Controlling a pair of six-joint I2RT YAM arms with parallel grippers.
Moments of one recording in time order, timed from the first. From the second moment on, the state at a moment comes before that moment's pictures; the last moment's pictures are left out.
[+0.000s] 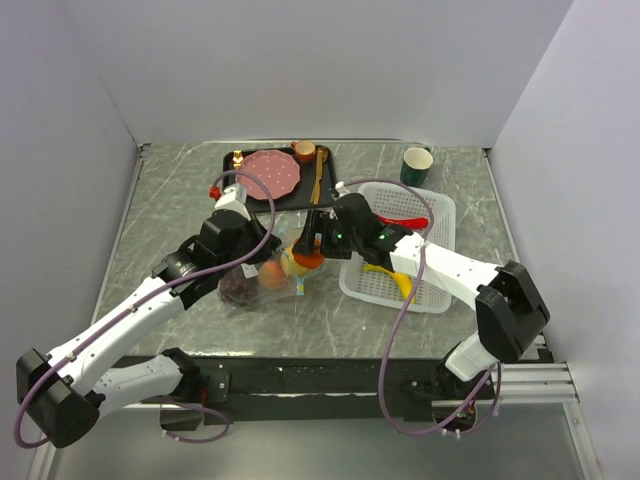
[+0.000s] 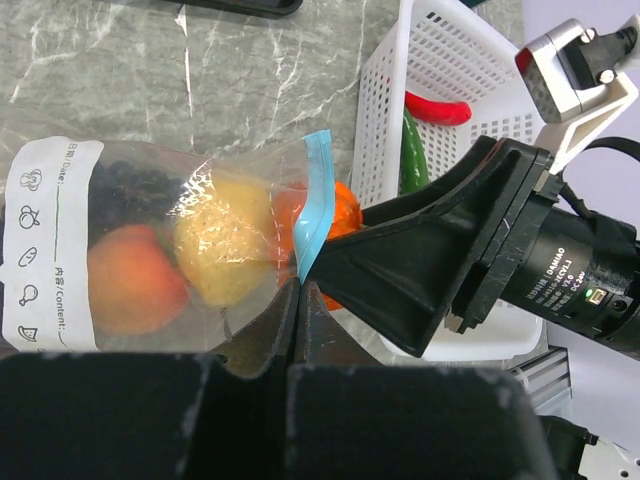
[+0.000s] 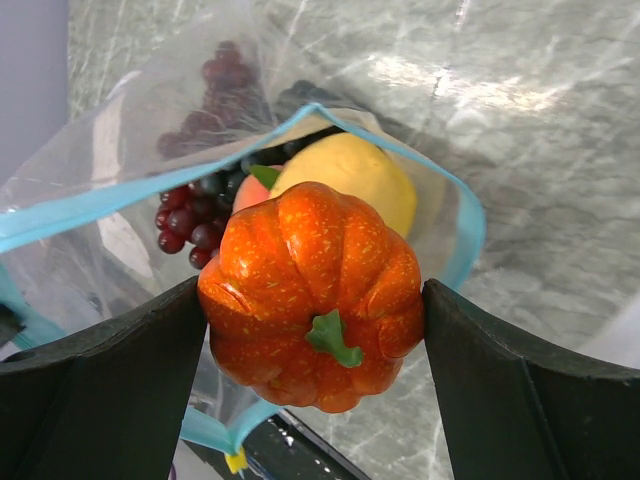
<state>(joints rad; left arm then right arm) -0.67 1.02 0.90 -0.36 -0.15 -0.81 0.73 1.53 1.08 -0.21 -0.12 0.73</state>
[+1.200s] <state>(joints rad) -0.67 0.98 0.90 -0.39 -0.18 -0.81 0.80 1.66 1.18 -0.14 -0.25 0.74</state>
